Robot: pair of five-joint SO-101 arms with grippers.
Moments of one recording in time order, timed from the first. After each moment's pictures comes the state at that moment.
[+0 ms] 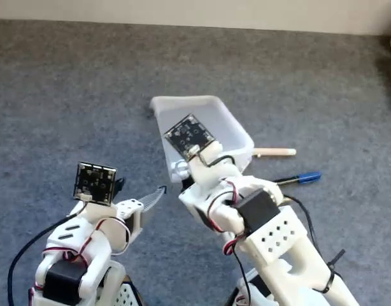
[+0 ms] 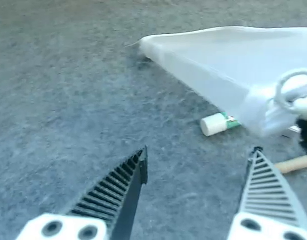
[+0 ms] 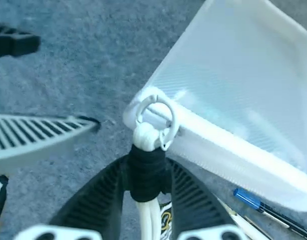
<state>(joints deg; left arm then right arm) 7.8 -104.1 72.7 75.1 8.3 -38.7 -48.3 38.8 71.1 9.4</state>
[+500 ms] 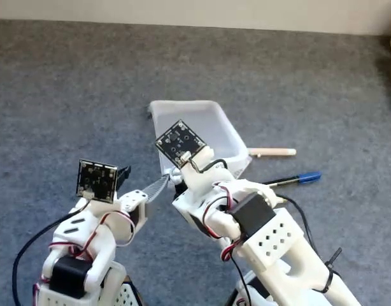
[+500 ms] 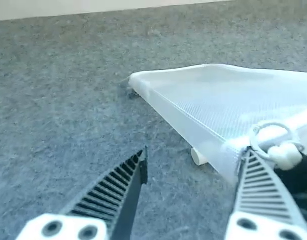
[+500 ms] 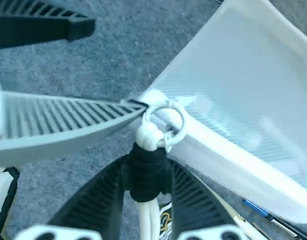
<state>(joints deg) 9.6 -104.1 77.1 64.3 9.1 -41.9 -48.4 38.8 71.2 8.9</state>
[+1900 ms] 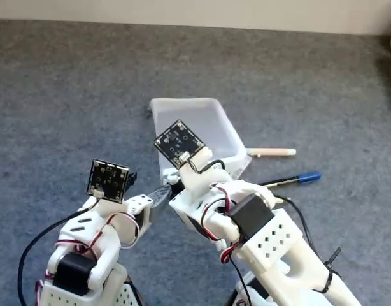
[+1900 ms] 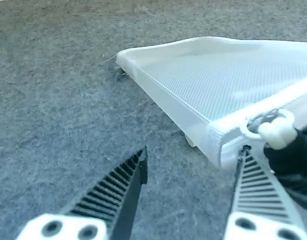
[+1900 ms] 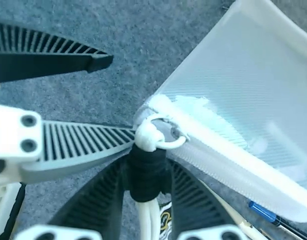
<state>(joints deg) 13.1 -103.7 79.6 65.4 8.4 -43.0 -48.4 38.8 70.0 6.9</state>
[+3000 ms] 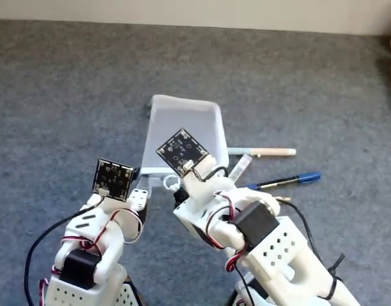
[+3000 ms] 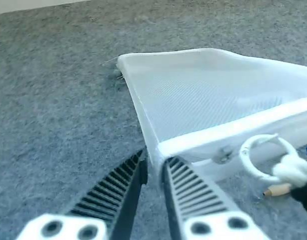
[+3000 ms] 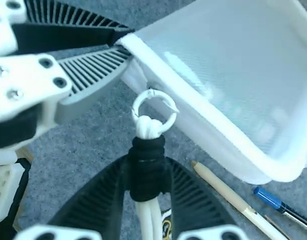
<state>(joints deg) 8.8 -104.0 85.7 57.7 6.4 -43.3 -52.7 41.7 73.3 6.8</state>
